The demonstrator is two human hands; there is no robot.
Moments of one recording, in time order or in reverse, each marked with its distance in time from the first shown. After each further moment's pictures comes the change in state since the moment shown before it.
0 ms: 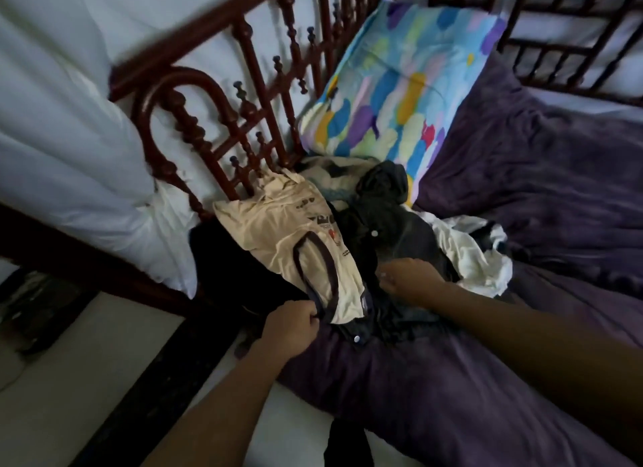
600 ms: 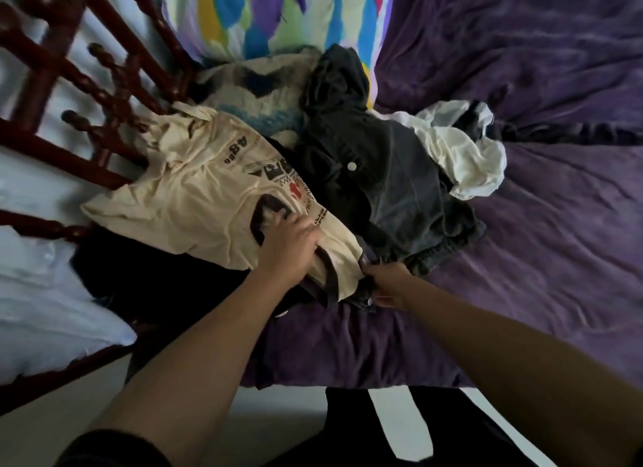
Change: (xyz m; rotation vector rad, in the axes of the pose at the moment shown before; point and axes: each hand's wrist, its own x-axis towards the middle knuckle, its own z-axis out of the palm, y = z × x) left_hand 0.195 -0.045 0.029 0.434 0.016 0.640; right_hand 0.068 -0.054 0.153 1.555 -0.096 1.294
